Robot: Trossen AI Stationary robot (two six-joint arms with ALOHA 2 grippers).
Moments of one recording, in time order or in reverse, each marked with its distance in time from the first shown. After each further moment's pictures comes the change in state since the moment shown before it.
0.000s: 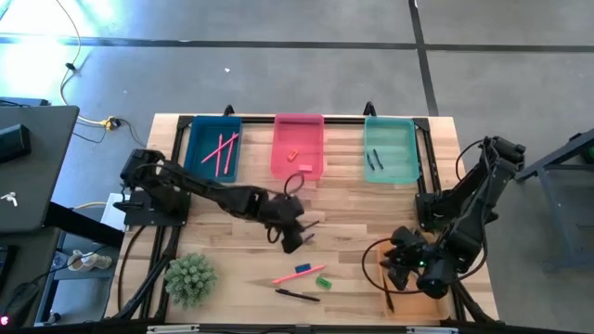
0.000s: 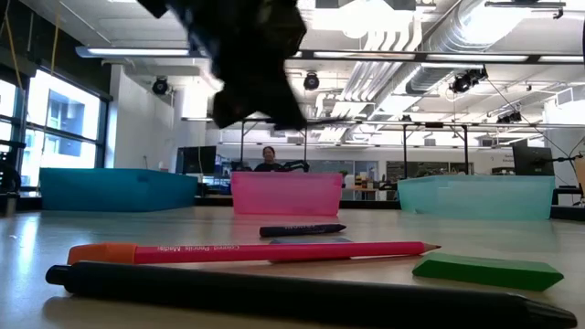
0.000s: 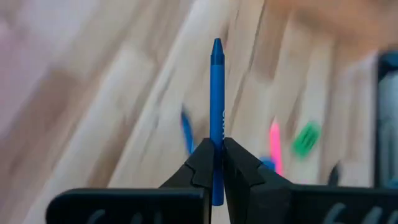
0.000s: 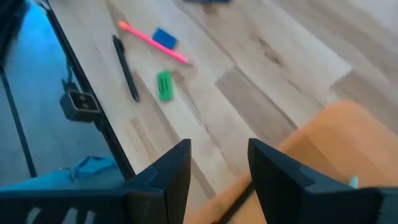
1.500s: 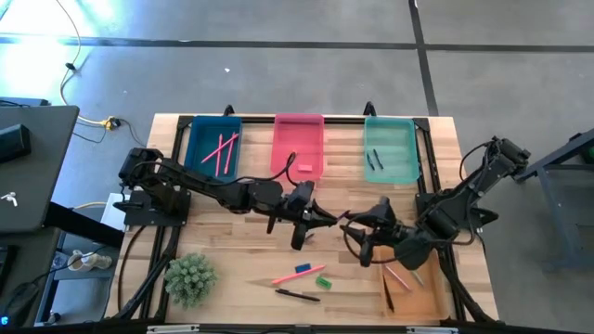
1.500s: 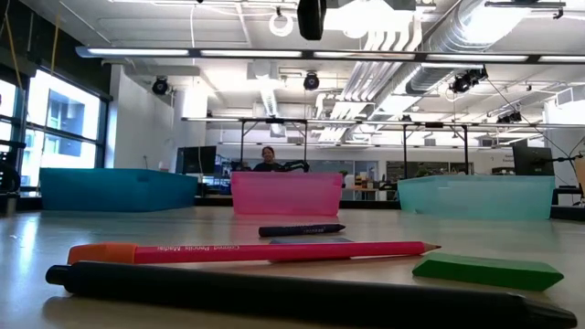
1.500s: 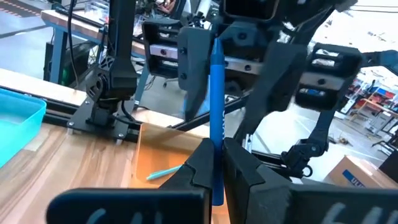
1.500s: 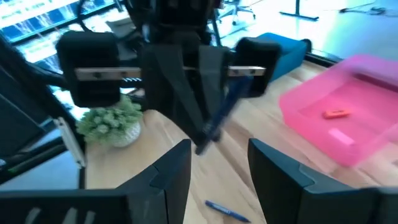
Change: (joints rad) left arm 0.034 -0.019 0.002 0.764 0.096 0.250; right arm -0.271 0.000 0.045 0.548 0.448 -0.811
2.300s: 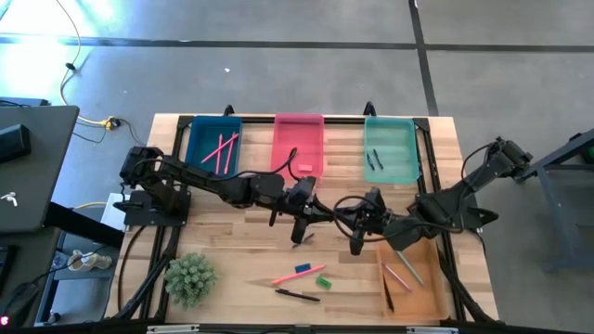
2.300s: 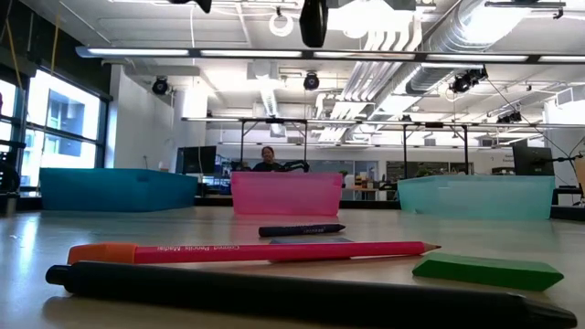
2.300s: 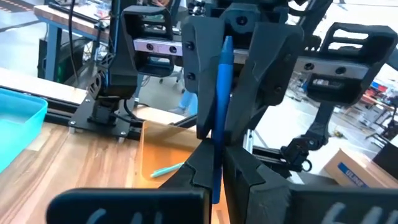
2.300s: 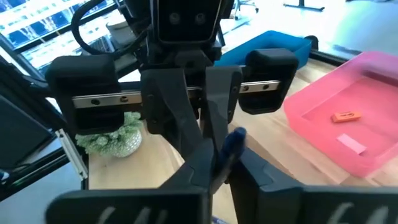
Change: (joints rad) left arm 0.056 0.000 0.000 -0.010 0.075 0.007; right arm -0.137 -0.002 0.000 0.083 -0.137 -0.067
